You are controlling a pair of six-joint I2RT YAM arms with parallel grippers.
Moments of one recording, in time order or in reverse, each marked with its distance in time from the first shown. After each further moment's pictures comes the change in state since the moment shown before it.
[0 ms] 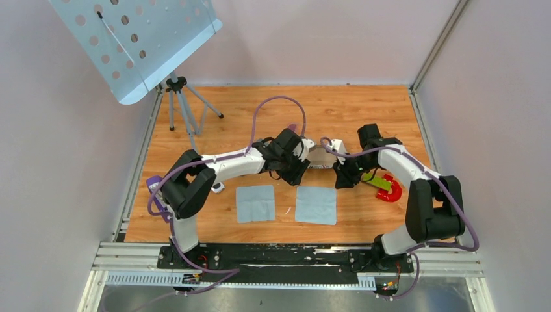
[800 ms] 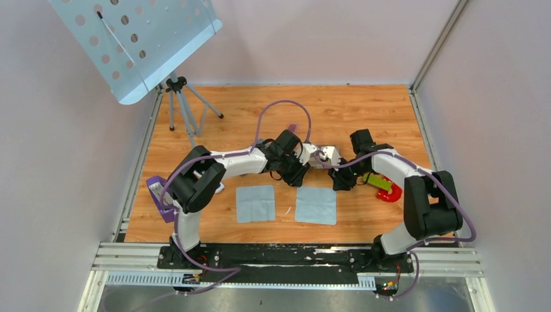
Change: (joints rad) left arm 0.031 0.090 -0.009 0.095 0.184 0.177; right arm 0.057 0.034 -0.082 0.181 0.074 -0.074
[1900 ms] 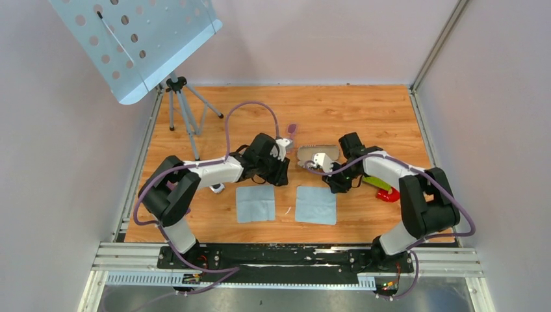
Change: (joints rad) left arm 0.084 -0.215 -0.282 0.154 -0.053 -0.240; right arm 0.096 0.037 -0.009 0.027 0.129 0.000
